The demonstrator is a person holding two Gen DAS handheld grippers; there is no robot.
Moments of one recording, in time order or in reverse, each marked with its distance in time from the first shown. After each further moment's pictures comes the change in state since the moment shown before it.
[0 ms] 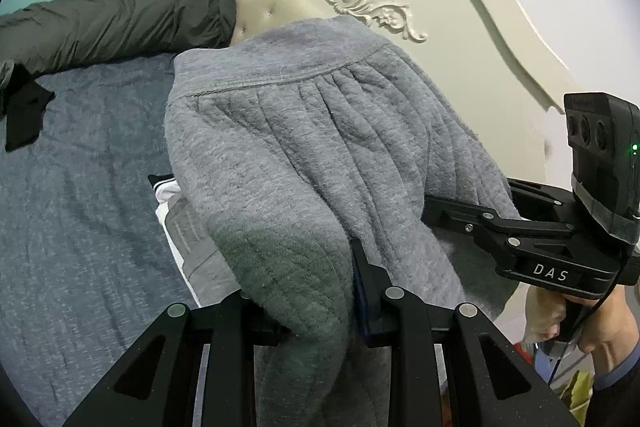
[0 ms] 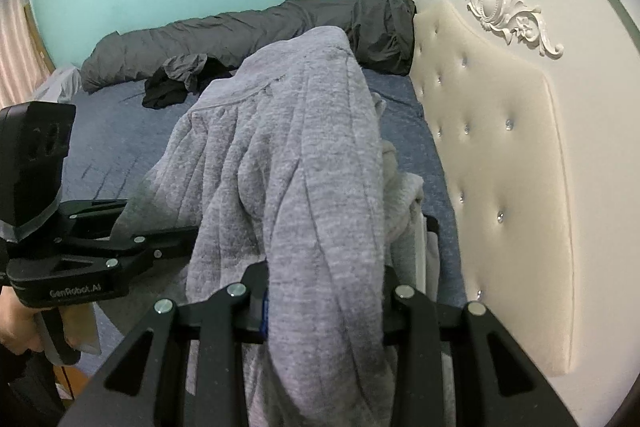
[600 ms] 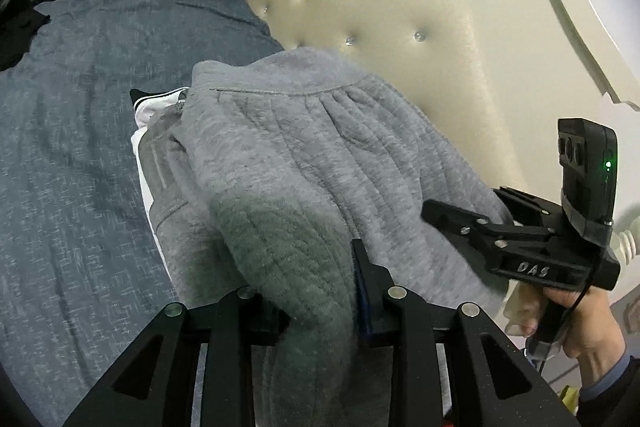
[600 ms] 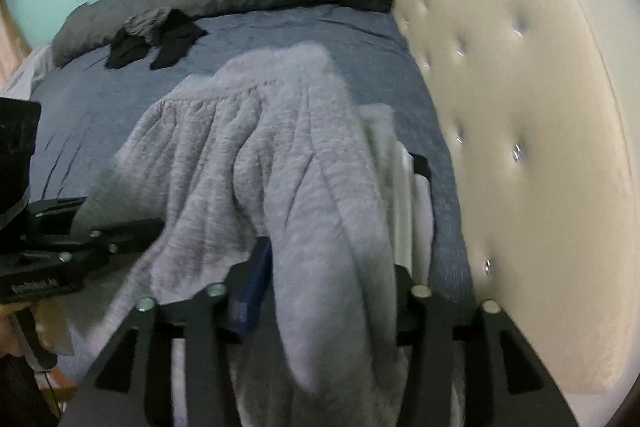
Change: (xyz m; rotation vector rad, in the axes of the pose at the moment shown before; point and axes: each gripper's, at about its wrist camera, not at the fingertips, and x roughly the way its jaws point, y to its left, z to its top) left arm 0.078 0.039 -0.054 -0.109 0.098 -0.018; right arm 0.090 -0.059 -0.056 0.060 0.121 -0.048
